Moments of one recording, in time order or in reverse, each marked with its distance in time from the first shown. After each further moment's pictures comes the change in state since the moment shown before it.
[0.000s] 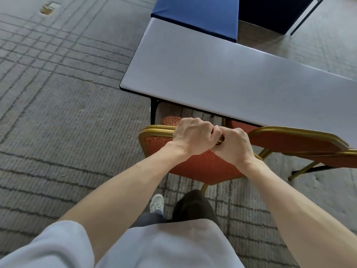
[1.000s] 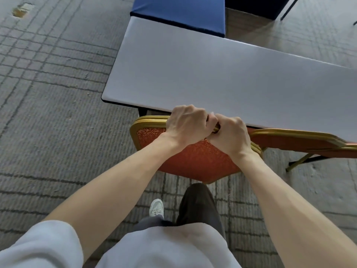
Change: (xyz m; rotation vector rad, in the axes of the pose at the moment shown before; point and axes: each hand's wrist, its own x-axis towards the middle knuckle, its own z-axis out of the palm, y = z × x) left_hand 0.088 -0.015 -0.005 0.012 0.027 0.049; right_hand 0.071 0.025 -0.010 -0.046 0.171 0.032
